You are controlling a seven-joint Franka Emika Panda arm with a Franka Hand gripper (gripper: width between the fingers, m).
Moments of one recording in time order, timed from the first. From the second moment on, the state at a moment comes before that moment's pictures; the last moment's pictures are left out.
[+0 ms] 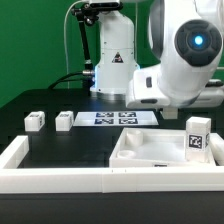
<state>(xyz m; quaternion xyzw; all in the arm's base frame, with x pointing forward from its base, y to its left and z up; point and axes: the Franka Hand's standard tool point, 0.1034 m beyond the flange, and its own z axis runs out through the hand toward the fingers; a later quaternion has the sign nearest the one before) 0.379 0.098 0.047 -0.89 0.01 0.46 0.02</state>
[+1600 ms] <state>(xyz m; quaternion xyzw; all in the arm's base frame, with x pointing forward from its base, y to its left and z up) 0.458 0.083 0.096 -1.00 0.02 0.07 0.04</state>
